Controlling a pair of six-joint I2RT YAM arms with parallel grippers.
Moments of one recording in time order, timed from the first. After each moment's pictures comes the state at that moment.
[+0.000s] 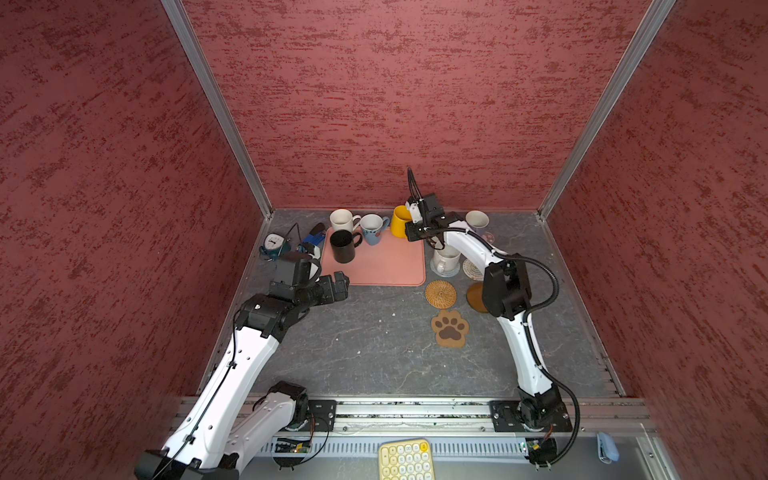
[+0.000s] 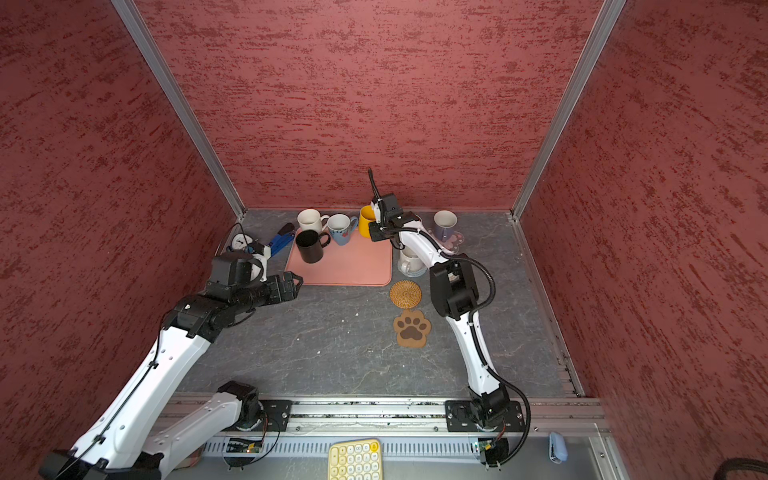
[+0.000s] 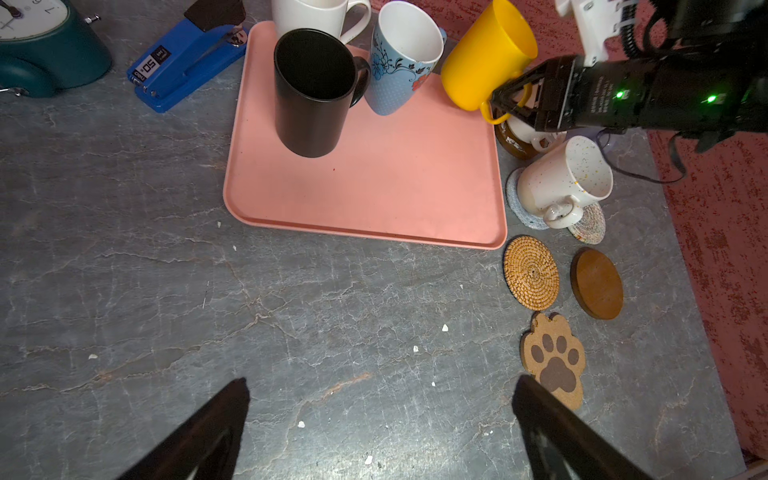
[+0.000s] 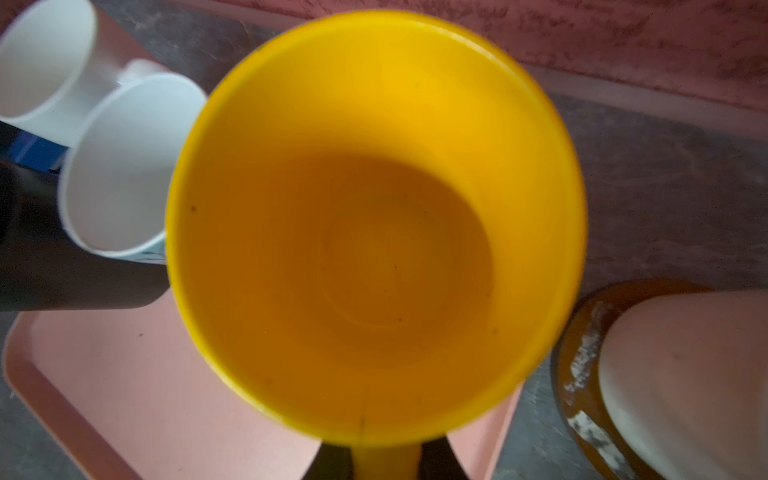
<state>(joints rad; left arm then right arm) -0.26 0.91 0.98 -0.82 0.08 -0.41 0.45 2.38 2.19 -0.60 -0.15 0.16</state>
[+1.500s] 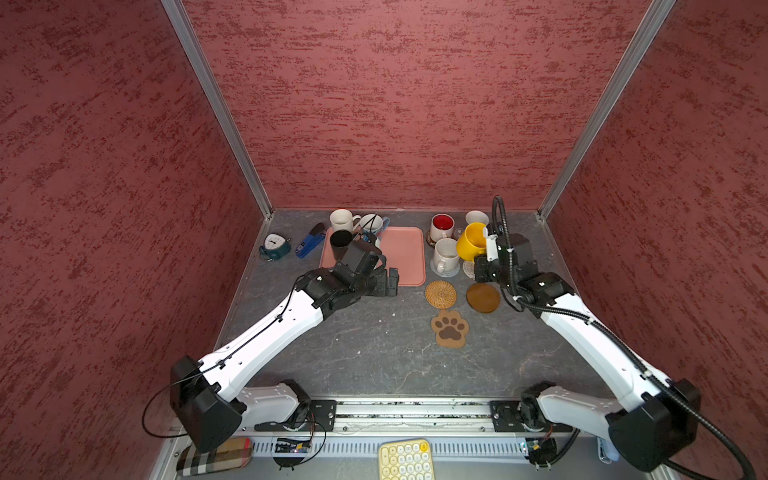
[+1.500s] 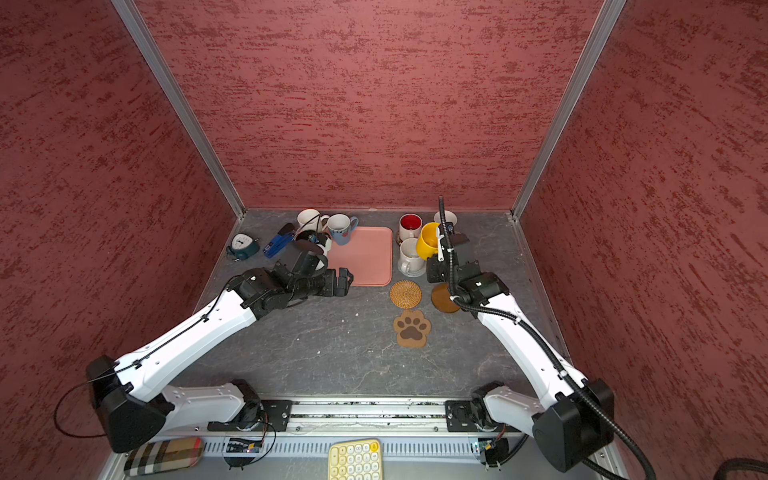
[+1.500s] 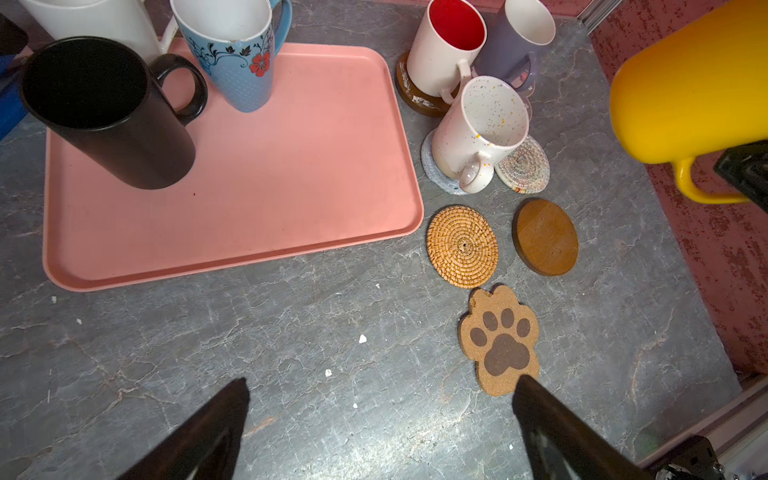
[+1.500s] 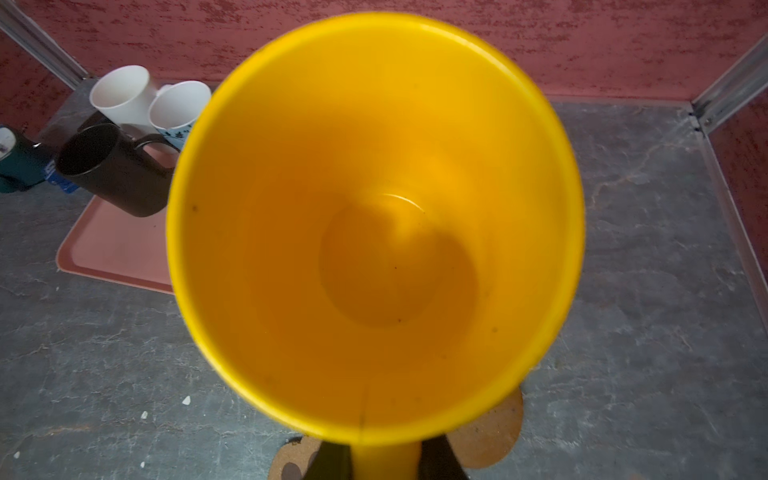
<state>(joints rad) -0.70 1.26 1.19 -0.73 -0.13 -0.51 0.37 1.15 1.01 -0.50 0.12 0.22</state>
